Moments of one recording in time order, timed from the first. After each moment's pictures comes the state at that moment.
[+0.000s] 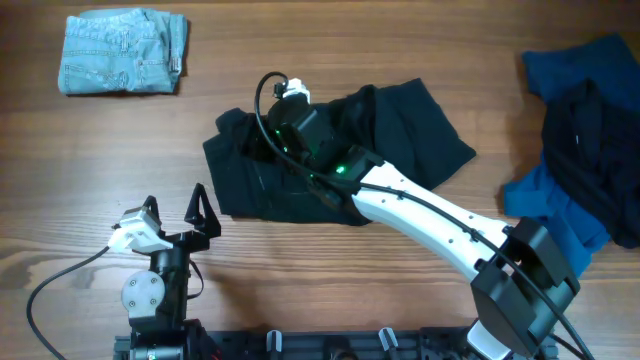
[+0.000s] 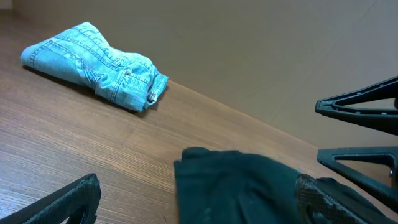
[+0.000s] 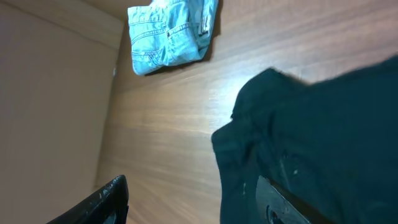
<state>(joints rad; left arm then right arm) 0.09 0.01 0.01 -0.07 0.03 -0.43 0.82 1.78 1.30 -0.07 -0.05 0.93</state>
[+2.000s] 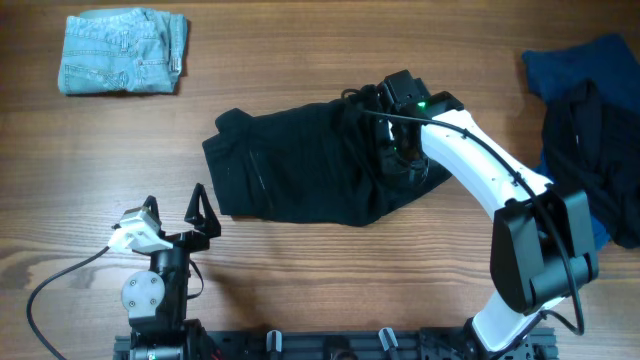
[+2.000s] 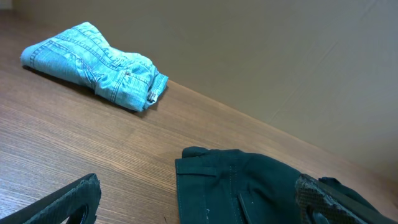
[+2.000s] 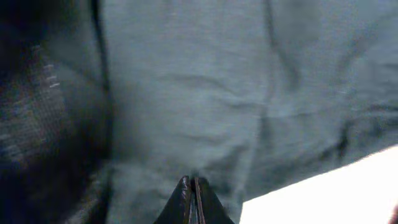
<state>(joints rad) 0.09 0.01 0.01 -0.07 0.03 -0.43 0.38 1.85 1.31 -0.94 0.12 0.22</state>
